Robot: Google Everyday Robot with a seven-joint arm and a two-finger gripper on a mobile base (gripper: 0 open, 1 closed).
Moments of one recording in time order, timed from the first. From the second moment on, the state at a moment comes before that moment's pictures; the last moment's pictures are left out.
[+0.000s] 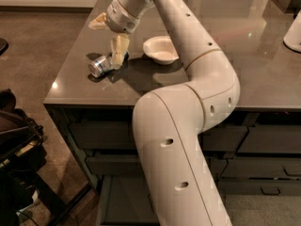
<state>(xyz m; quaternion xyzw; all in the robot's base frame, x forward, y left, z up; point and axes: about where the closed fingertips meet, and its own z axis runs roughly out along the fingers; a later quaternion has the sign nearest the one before) 0.720 0.133 0.882 -0.83 0.43 0.20 0.29</state>
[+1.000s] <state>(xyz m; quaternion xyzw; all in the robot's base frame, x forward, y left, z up) 0.717 0.140 0.859 -0.84 0.41 0.21 0.28</state>
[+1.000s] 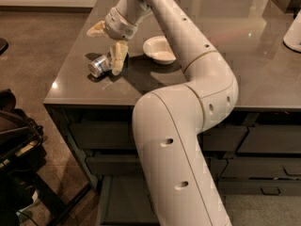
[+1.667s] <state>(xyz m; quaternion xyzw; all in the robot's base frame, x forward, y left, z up) 0.716 0.140 0.851 -0.84 0.41 0.22 0.28</state>
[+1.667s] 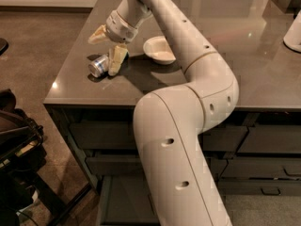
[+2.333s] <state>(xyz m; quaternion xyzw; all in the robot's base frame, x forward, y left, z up) 0.716 0.140 0.851 -0.84 0.41 0.22 0.28</state>
